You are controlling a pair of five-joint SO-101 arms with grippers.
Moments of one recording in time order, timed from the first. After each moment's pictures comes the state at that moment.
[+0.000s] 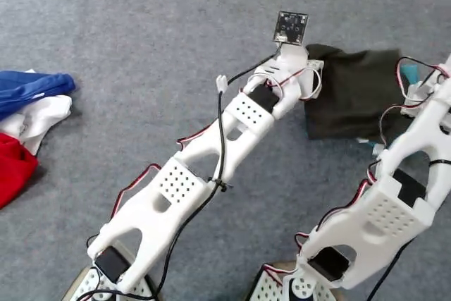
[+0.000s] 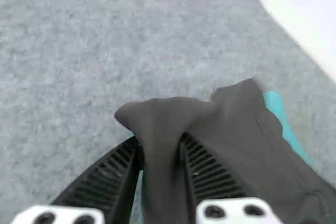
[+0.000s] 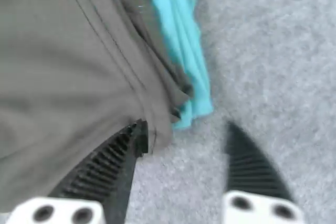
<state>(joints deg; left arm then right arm) 36.7 68.7 -70.5 33.7 24.3 40.4 25.3 -24.1 80.0 14.9</state>
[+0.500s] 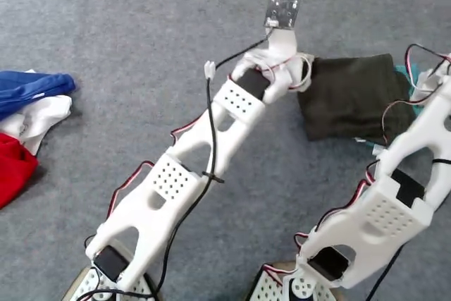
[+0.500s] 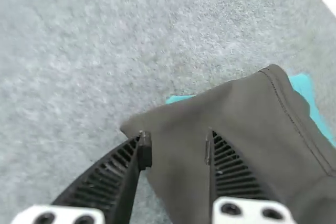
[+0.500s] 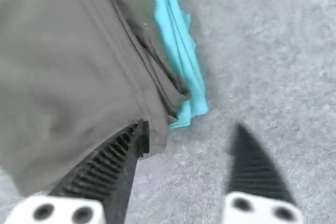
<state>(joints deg) 33.6 64.9 -79.8 54.8 19.9 38.6 24.9 -37.8 89.9 12.1</state>
